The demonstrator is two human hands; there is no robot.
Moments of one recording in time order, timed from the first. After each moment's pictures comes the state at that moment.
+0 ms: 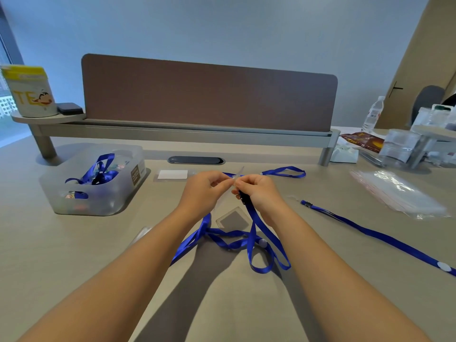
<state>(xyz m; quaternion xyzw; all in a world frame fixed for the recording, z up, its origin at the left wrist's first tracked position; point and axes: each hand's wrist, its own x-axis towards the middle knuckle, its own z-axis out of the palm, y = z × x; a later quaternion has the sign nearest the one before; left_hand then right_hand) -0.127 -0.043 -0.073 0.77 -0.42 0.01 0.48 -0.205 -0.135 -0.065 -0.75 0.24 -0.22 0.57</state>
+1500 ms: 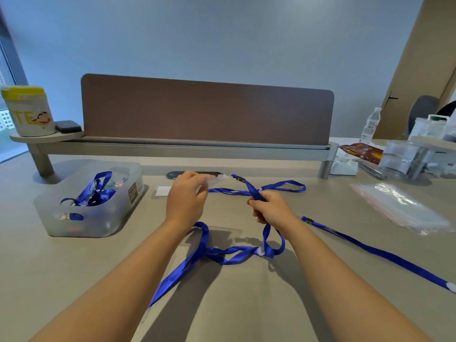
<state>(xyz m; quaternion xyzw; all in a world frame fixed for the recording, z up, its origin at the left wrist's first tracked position) -0.095 -0.047 -0.069 0.79 -0.37 0.16 0.46 -0.202 -0.178 -0.069 -0.80 0.27 -0.17 0.51</state>
